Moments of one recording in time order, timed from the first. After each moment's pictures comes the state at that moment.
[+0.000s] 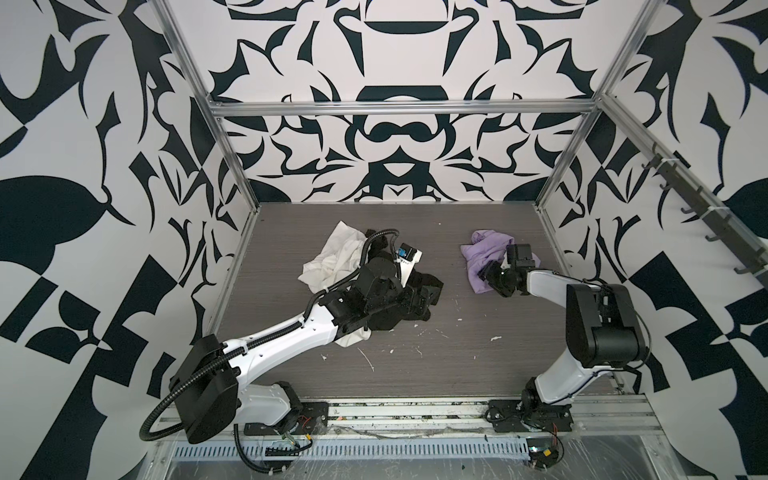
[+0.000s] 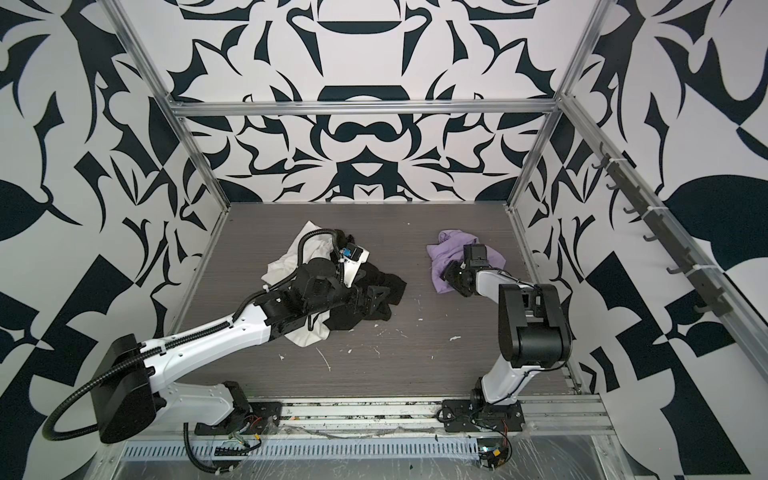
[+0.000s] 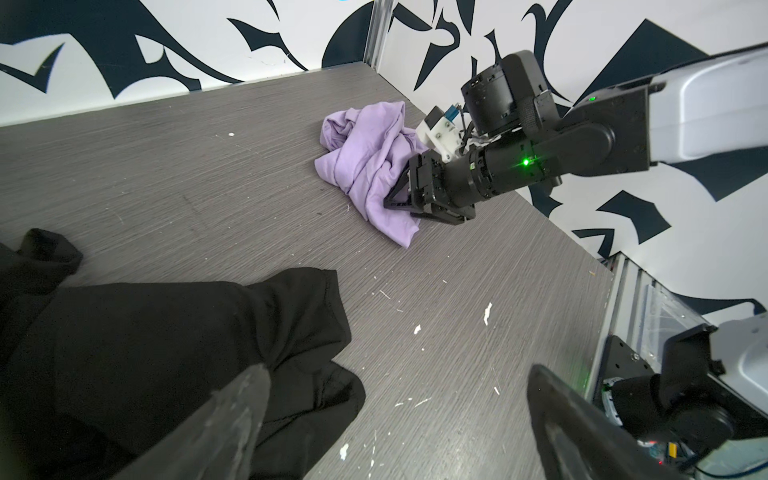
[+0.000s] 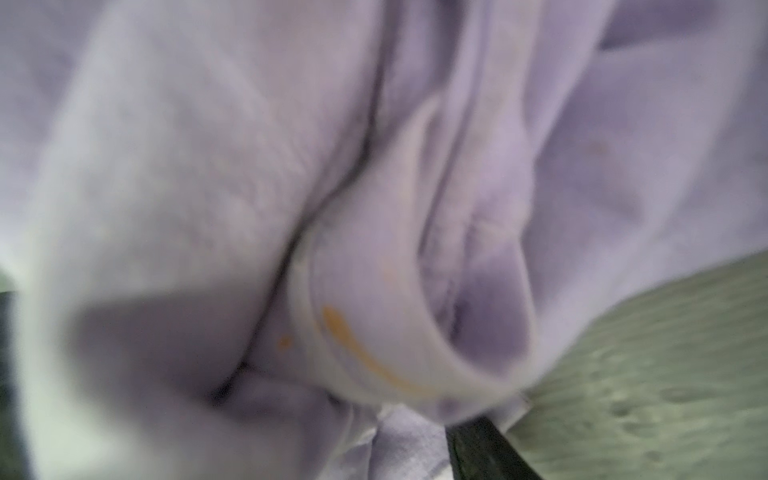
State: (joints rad) left arm -0.92 1.31 0.91 -0.01 0.08 -0.29; right arm -0.02 1.67 0.84 -0.16 -0.19 0.64
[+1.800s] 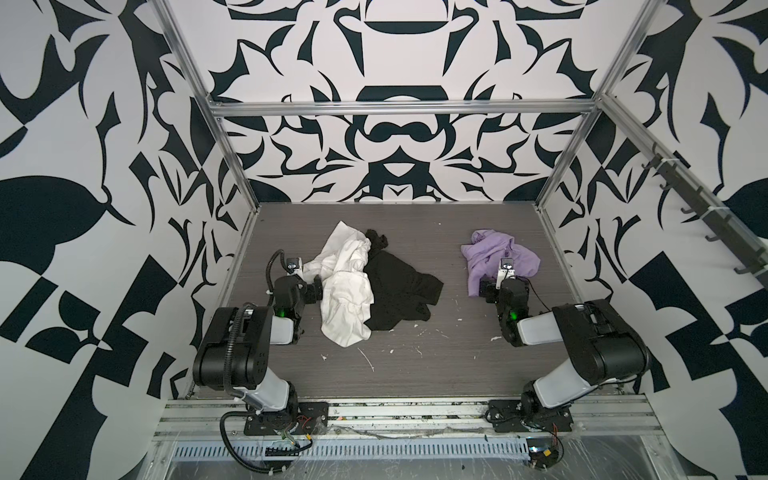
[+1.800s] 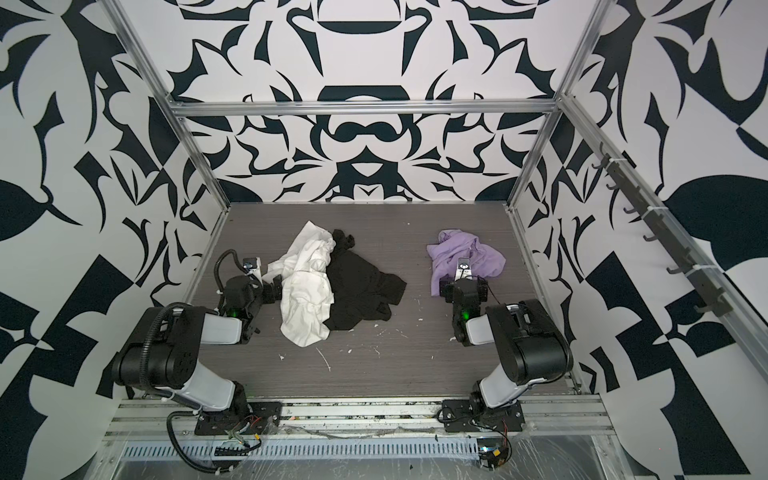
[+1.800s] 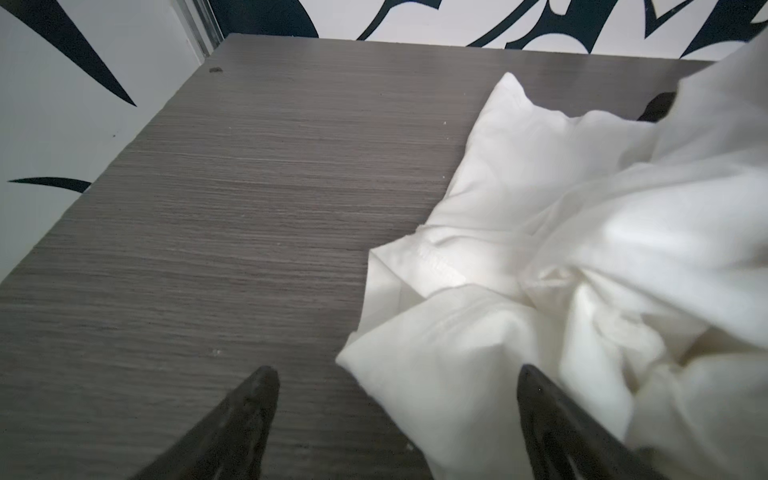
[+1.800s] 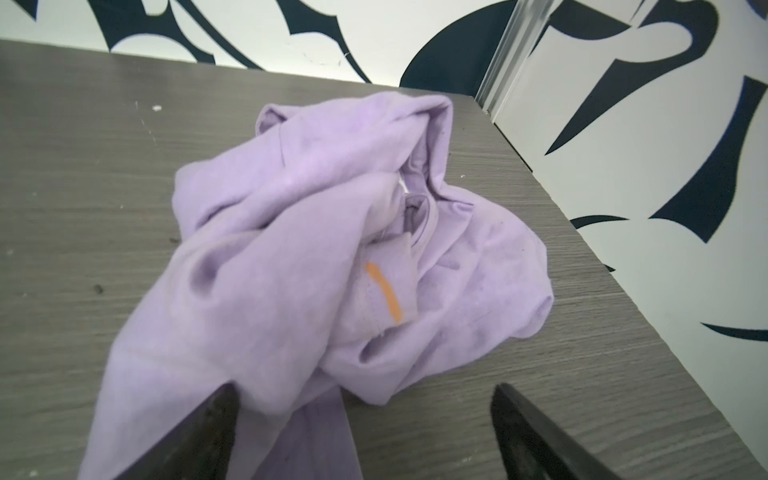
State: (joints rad) left arm -0.02 1.57 0.34 0.80 -0.03 -0.04; right arm 0.15 1.58 0.32 0.85 0.35 0.00
